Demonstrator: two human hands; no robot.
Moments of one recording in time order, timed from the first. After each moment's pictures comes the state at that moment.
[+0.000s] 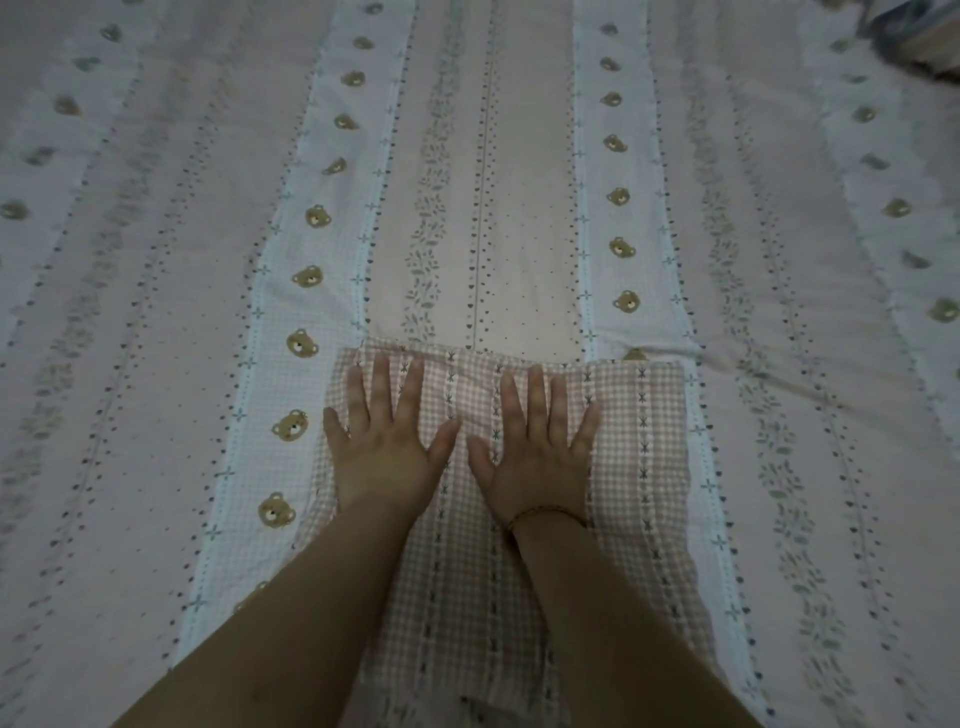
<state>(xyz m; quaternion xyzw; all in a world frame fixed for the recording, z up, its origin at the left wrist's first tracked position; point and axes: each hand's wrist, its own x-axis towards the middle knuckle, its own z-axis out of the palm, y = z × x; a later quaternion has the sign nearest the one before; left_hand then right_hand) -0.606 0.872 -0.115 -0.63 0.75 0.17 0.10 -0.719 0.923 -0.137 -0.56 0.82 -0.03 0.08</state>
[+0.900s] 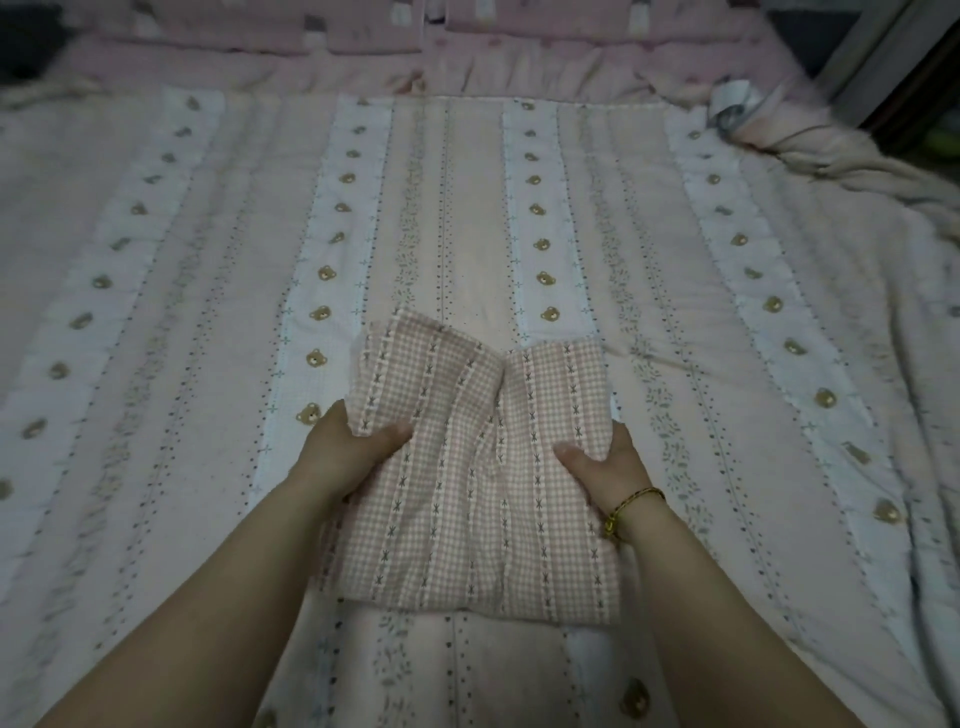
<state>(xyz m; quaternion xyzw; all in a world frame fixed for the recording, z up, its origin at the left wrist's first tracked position) -0.567 0.928 0.006 -0.64 0.56 0.51 -0.14 -0.776 1.037 -0.017 -0.18 0.77 -0.38 0.47</state>
